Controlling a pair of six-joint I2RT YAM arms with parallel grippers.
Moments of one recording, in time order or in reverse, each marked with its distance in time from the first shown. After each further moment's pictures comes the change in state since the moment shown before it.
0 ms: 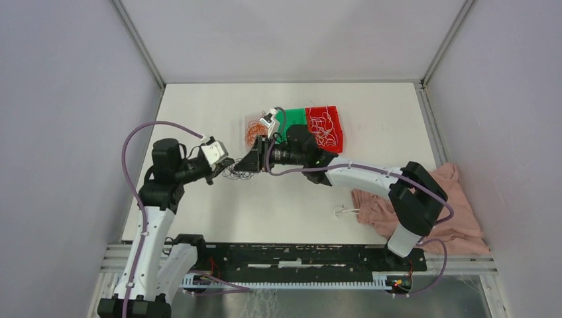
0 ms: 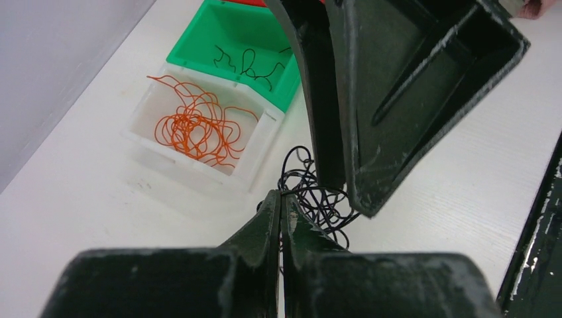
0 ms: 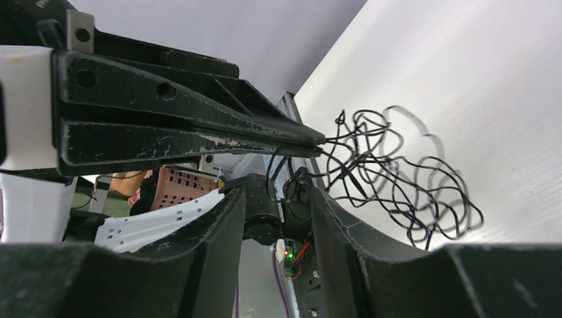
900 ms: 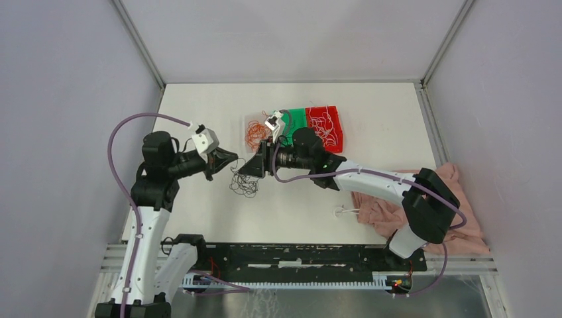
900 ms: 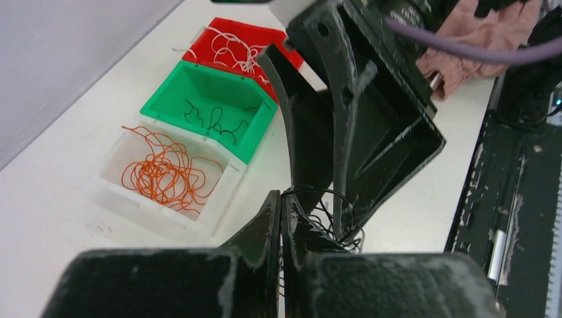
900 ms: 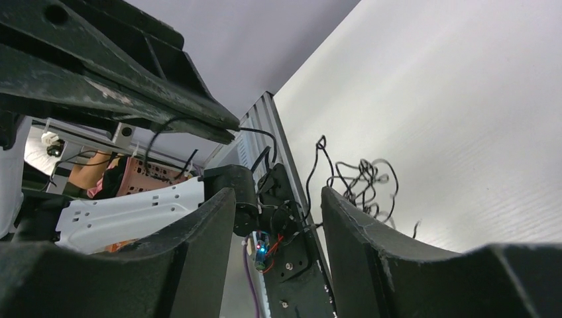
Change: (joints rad) left arm -0.001 0.010 0.119 -0.015 0.145 -0.205; right arm 0.001 -0.121 -0.094 -0.022 0.045 -0.122
